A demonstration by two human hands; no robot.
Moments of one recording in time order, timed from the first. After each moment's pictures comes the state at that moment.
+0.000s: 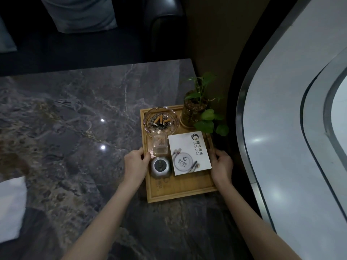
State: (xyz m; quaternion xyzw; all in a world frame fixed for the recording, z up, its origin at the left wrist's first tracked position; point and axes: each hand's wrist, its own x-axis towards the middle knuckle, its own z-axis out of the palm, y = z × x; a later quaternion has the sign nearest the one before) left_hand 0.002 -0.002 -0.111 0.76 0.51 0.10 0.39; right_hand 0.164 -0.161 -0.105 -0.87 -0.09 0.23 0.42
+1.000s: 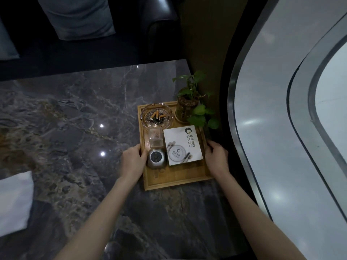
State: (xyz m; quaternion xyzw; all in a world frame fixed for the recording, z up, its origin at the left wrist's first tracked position) left_hand -0.015 -0.010 -0.099 0.80 0.49 0.07 0.34; right_hand 0.155 -0.168 -0.093 -0.90 -0.17 0.22 0.34
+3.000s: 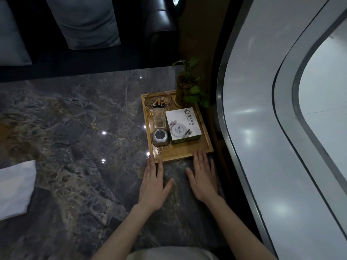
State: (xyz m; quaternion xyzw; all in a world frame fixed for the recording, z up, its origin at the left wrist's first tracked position) left_hand -0.040 -0.125 -0.119 0.89 0.35 -0.09 0.27; right_hand 0.099 -0.227 -0.129 -0.88 -0.40 0.20 0.14
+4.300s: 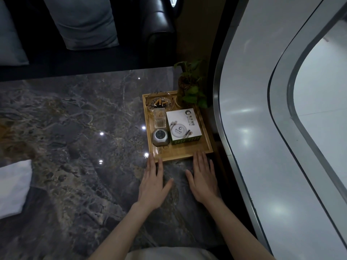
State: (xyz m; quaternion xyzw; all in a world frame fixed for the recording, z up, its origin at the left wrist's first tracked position) left_hand -0.034 -0.129 -0.122 0.89 0.35 -0.07 0.27; right_hand 0.102 -0.238 -0.131 -0.89 -0.41 0.16 0.11
